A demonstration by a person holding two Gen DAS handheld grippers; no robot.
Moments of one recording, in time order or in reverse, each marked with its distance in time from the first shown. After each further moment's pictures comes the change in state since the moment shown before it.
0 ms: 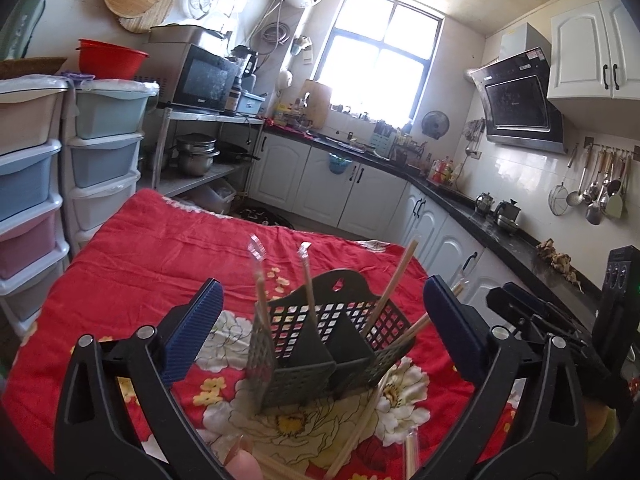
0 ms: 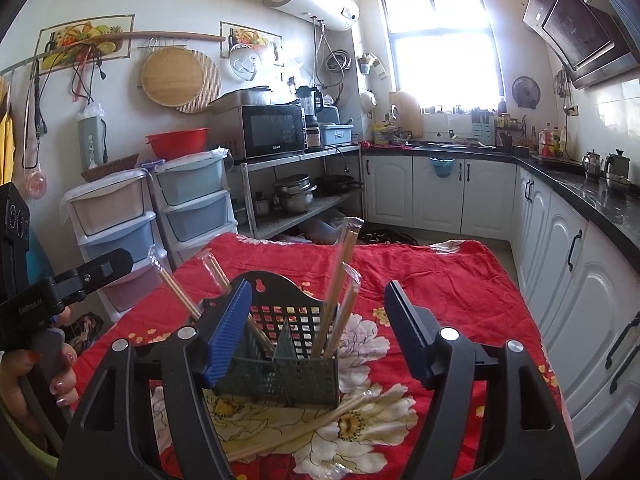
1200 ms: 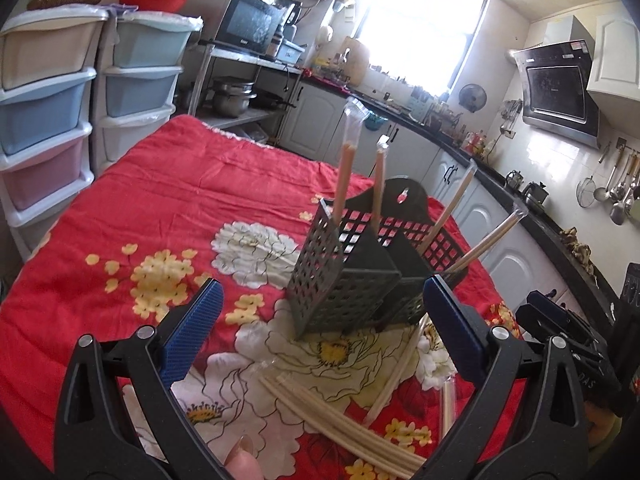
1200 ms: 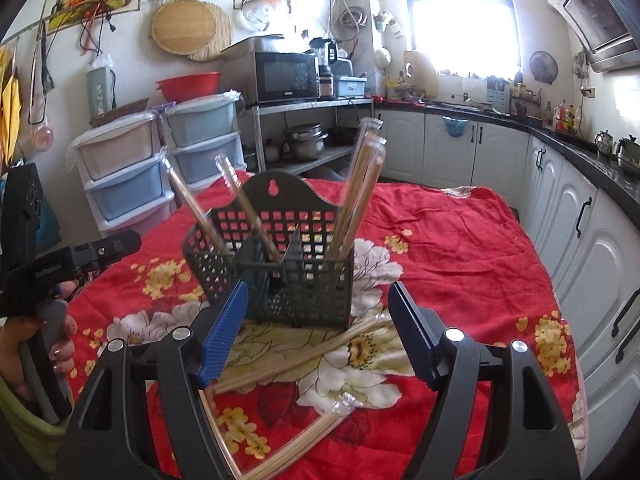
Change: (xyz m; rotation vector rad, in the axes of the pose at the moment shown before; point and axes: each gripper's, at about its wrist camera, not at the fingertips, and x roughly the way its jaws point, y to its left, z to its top) left arm 0.003 0.044 -0.059 -0.109 0.167 0.081; right arm 0.004 0.014 -0.057 -0.044 0.178 0.032
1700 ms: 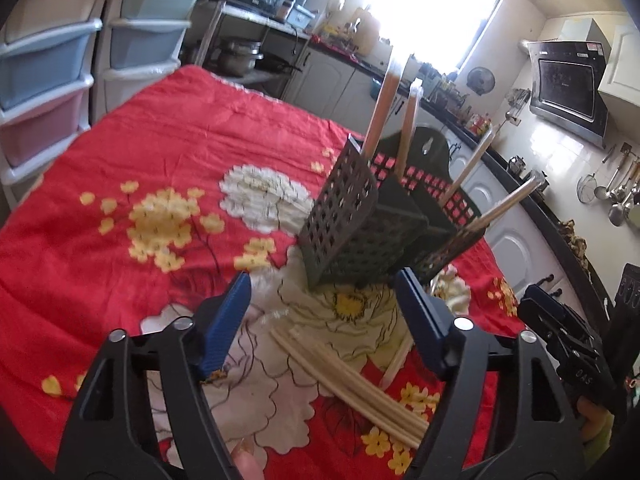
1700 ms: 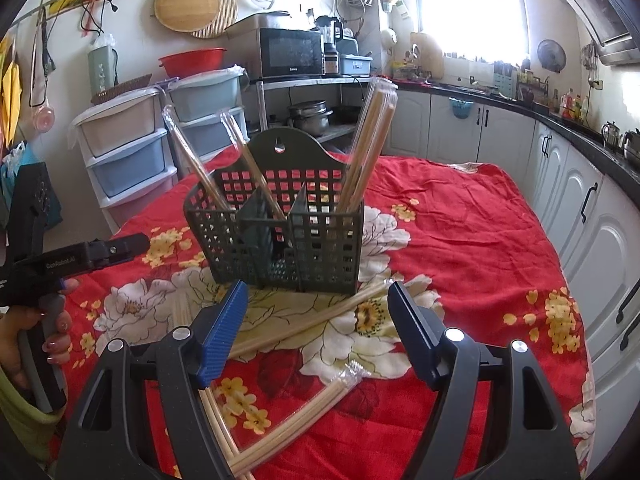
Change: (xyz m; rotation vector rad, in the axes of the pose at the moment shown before) left arm 0.015 0.025 -0.029 -0.069 0.129 -0.033; right arm 0.007 0.004 -0.023 -0.012 0.078 0.009
